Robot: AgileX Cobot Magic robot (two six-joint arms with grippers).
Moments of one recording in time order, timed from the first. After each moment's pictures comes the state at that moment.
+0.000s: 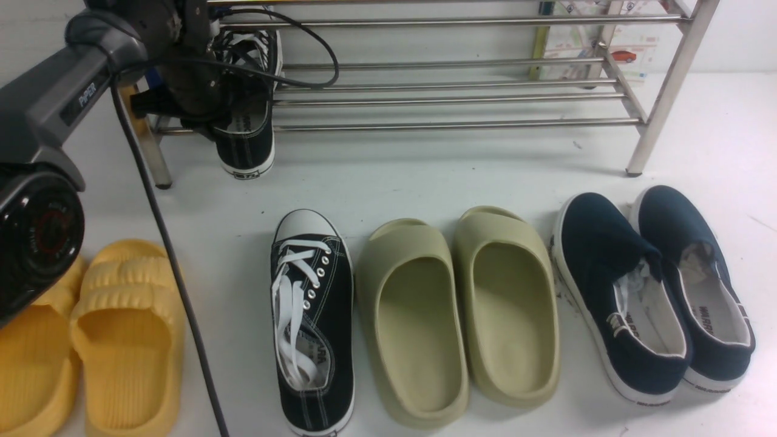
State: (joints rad) right arm 0.03 -0.01 0.01 0.13 0.40 -0.06; left arm -0.12 2.26 -2.15 0.15 1.00 -0.42
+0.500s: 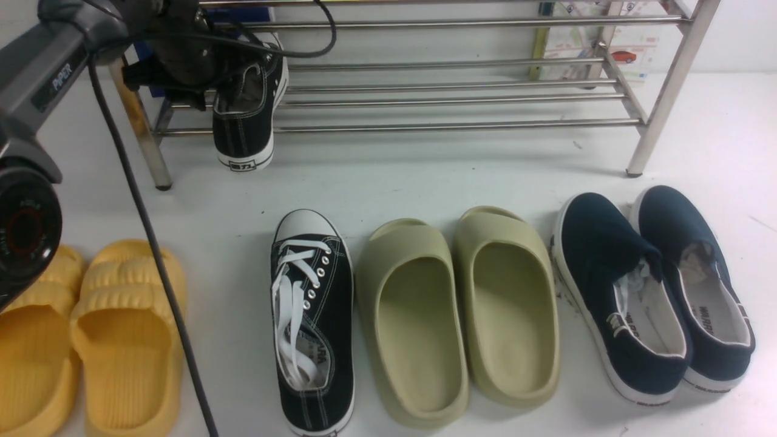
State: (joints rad) right arm 0.03 -0.01 0.01 0.13 0.40 -0.06; left arm -0.12 2.18 -2.16 0.10 1.01 -0.42
